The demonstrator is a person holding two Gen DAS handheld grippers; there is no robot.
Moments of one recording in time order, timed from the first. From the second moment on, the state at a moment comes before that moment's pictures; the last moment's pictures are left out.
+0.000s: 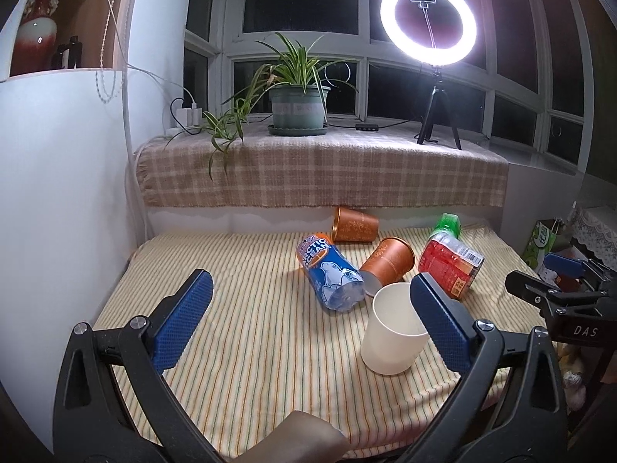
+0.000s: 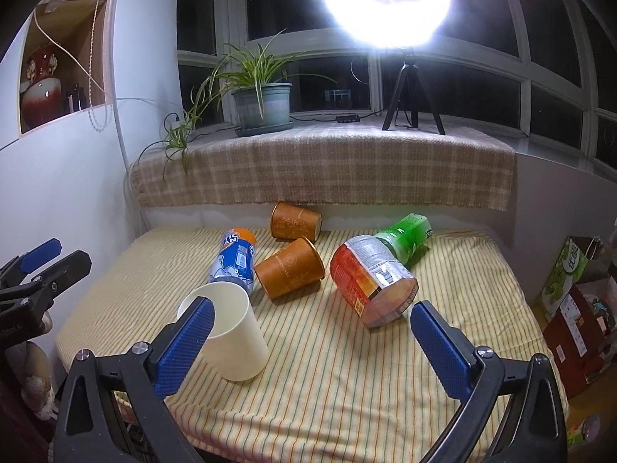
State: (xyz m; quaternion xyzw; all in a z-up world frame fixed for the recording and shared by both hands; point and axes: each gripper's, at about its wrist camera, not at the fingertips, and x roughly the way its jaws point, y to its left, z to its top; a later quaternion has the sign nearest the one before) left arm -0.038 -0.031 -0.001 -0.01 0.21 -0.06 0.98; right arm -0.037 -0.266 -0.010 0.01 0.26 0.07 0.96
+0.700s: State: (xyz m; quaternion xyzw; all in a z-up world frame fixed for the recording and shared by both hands) left arm -0.037 -0.028 0.000 -0.01 0.21 -0.06 0.98; right arm -0.031 -0.268 -0.013 0.02 0.27 0.07 0.96
